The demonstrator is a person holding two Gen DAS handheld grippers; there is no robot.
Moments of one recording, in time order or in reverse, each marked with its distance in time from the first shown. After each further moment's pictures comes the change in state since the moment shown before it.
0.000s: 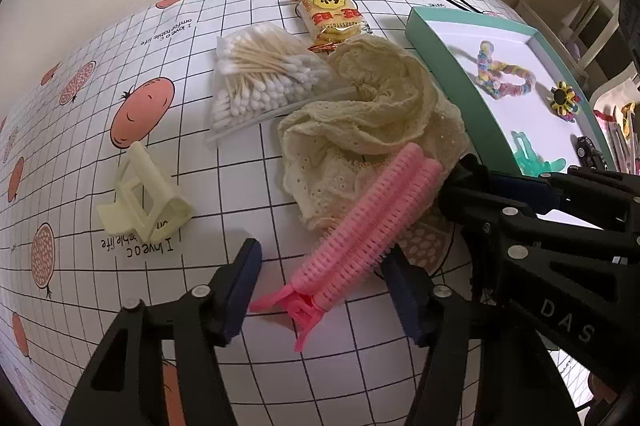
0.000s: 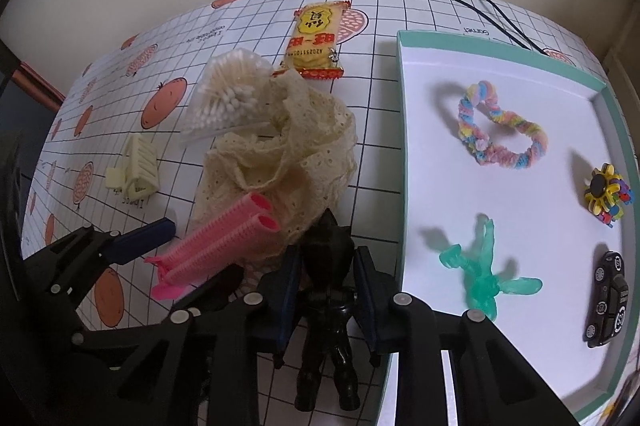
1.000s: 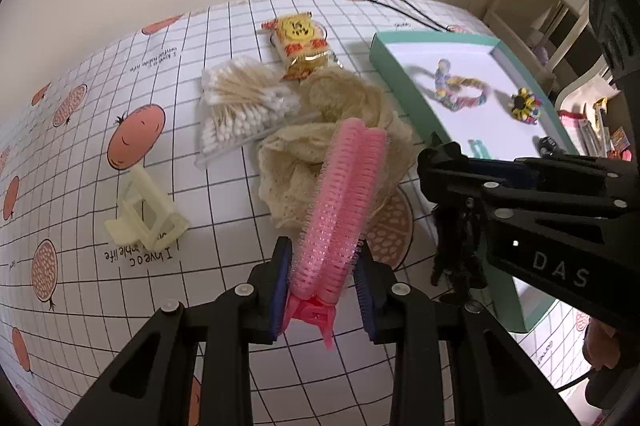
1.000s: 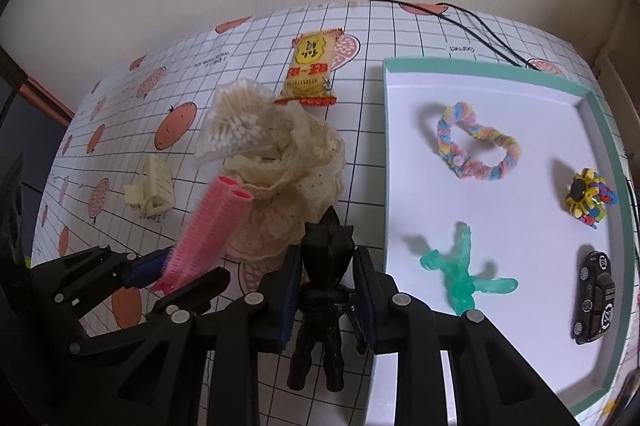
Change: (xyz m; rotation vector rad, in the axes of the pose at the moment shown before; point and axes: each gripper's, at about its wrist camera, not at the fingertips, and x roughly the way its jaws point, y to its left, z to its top) left arm -0.031 -0.007 -0.002 0.045 -0.061 -0.079; right arm -0.038 -0.018 -0.004 0.029 -0.062 0.027
